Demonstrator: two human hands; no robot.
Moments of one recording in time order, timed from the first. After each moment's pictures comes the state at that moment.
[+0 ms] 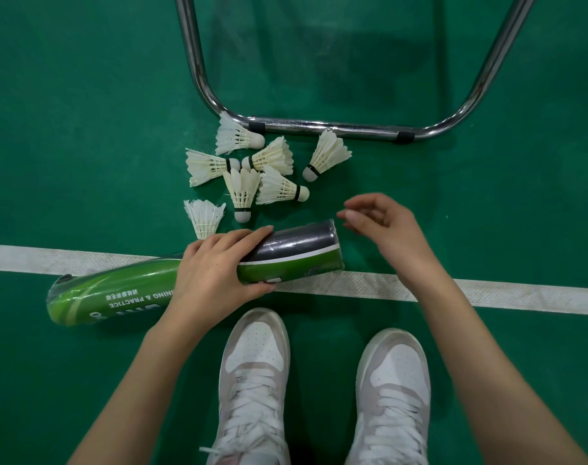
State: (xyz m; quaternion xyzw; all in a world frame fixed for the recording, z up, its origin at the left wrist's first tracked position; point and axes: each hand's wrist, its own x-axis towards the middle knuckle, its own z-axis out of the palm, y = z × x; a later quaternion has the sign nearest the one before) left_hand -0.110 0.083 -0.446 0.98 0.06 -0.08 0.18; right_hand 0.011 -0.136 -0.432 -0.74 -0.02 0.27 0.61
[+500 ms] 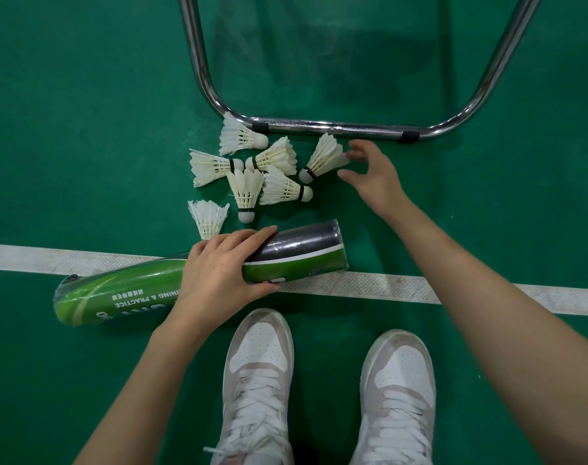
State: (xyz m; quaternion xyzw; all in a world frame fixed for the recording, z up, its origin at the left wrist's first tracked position) left_hand -0.107 0.082 -0.445 0.98 0.07 -0.10 0.18; right_hand 0.094 -0.102 -0.487 -0.87 -0.08 0.18 0.46
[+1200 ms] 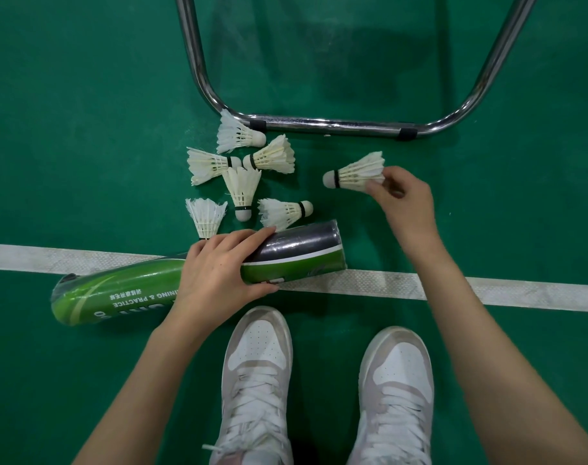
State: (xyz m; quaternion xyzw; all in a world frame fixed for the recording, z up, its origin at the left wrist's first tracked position) left_hand -0.111 0.082 -0.447 0.98 0.07 -0.11 0.17; right_hand 0.048 -0.137 -0.465 -0.83 -0.02 0.10 0.54
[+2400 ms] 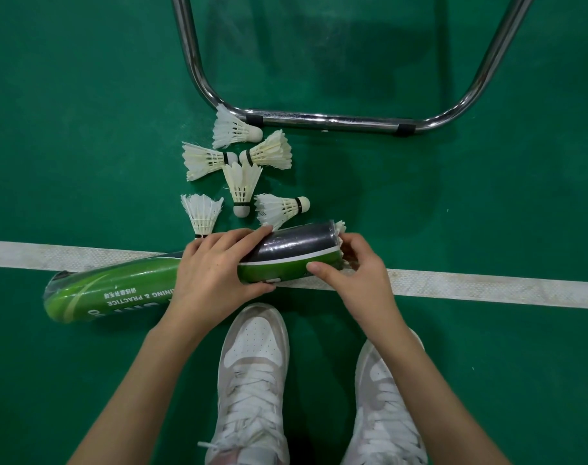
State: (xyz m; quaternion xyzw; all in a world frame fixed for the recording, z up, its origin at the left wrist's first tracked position) left_hand -0.113 0.078 -0.448 0.98 0.06 -0.10 0.17; right_hand -0.056 -0.118 -0.444 -0.77 0.02 0.23 0.59
